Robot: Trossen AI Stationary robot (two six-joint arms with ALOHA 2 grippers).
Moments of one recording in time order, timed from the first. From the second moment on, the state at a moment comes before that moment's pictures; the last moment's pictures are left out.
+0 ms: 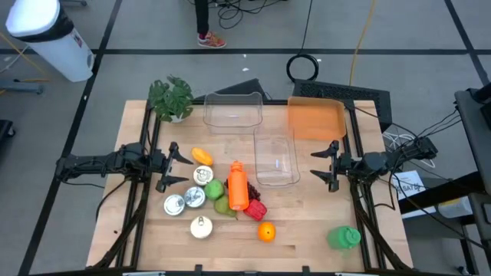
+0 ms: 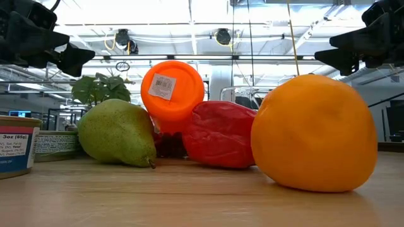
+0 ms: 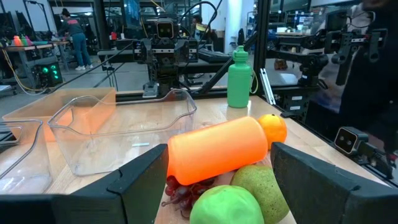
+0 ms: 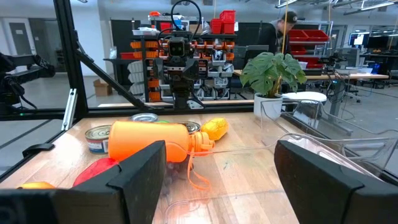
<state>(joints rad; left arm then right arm) 0.04 0.05 0.04 0.00 0.25 0.02 0.35 0.03 0.02 0.08 0.47 -0.02</state>
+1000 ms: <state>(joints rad) 0.04 0.05 0.04 0.00 0.25 0.02 0.35 0.03 0.02 0.09 0.47 0.16</state>
